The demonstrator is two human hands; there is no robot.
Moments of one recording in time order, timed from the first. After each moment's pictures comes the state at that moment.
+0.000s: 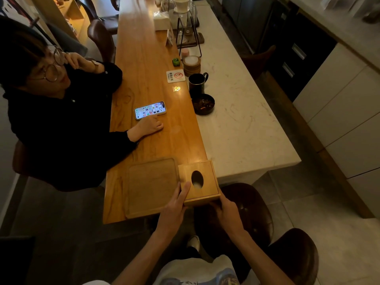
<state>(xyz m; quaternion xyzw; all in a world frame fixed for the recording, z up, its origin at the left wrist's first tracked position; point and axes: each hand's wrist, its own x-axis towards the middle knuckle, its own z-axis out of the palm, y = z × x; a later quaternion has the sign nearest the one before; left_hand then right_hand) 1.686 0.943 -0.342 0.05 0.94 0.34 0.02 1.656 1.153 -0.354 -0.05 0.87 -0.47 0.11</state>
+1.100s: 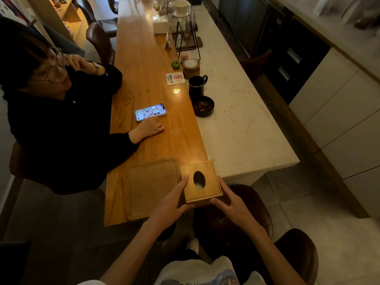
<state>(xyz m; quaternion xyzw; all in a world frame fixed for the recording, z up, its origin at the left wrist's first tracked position) 1.661 0.922 -0.291 0.03 0.89 0.40 0.20 1.639 1.160 -0.296 -0.04 0.81 -0.53 0.25</state>
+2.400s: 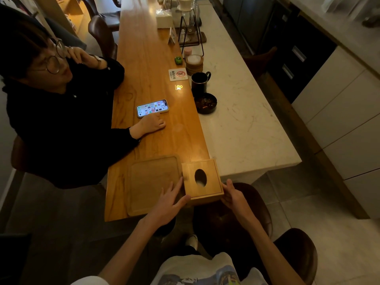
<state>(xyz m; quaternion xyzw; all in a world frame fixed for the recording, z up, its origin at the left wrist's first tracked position) 1.663 0.913 -0.298 -0.06 0.87 0.37 0.31 1.632 1.158 -0.304 0.12 0.70 -0.65 0.29</state>
